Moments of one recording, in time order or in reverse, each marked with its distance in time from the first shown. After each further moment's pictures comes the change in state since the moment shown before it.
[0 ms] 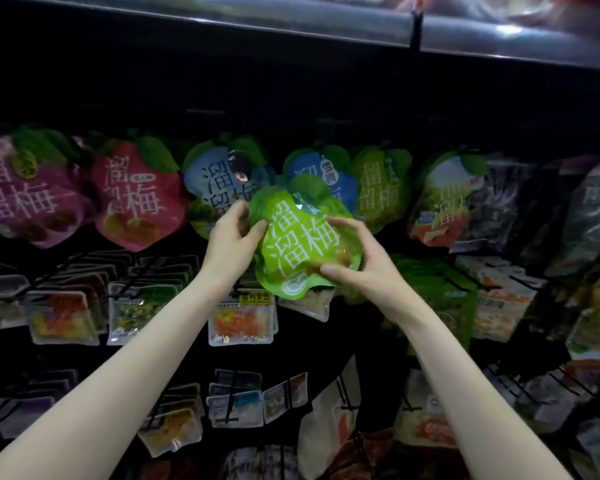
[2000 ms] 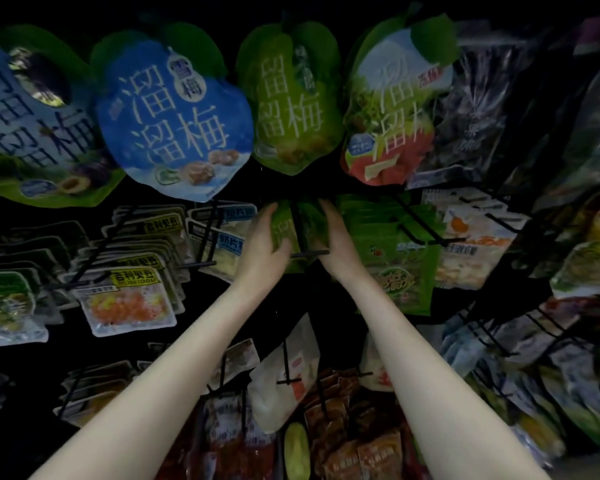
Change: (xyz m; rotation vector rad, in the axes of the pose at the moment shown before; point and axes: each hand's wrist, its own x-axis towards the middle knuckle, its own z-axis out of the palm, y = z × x) left_hand -0.004 -0.069 0.225 0.235 -0.283 -0.188; right_hand 0.019 0.227 -0.082 -0.299 0.154 0.304
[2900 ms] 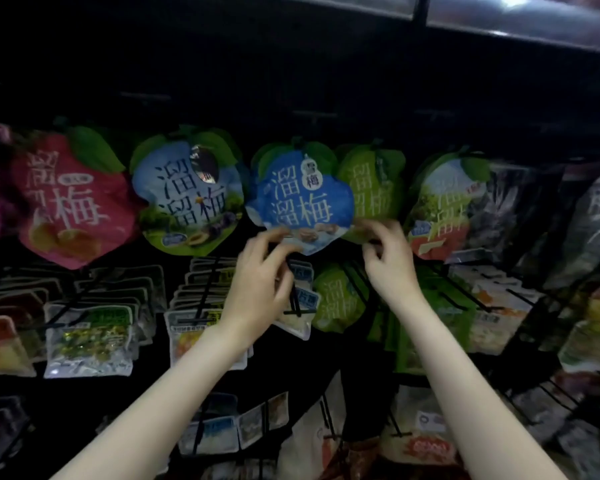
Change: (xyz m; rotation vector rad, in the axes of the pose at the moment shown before) left_hand -0.034 -0.017 -0.142 0.175 0.306 0.548; right_hand -0.029 -0.177 -0.015 -0.171 0.221 -0.156
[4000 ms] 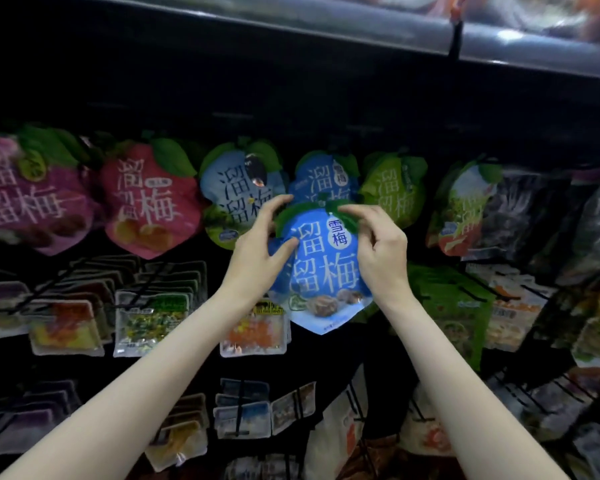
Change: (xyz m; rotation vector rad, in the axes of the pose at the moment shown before) left_hand 0.001 0.006 -0.098 -0.347 -0.088 -0.186; right_hand -0.030 -0.087 0.035 0.107 0.239 -0.327
